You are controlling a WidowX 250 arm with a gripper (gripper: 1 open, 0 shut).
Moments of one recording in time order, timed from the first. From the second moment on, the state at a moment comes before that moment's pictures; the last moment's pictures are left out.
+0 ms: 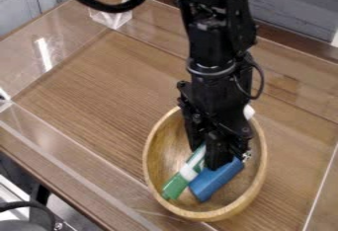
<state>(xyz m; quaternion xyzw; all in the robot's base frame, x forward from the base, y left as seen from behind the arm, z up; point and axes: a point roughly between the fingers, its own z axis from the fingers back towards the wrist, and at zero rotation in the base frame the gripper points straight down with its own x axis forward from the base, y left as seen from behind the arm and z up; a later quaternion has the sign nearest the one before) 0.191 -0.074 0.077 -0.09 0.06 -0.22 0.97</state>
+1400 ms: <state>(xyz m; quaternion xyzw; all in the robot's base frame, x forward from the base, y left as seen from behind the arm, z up) 0.182 -0.070 0.089 -0.10 0.06 -0.26 0.96</state>
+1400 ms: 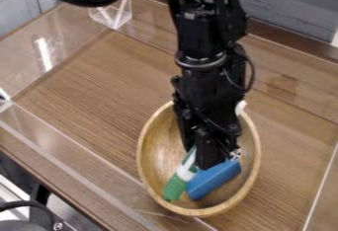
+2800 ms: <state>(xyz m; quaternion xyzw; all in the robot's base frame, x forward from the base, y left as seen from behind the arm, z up) 0.174 -0.069 0.085 -0.11 0.05 -0.31 0.94</state>
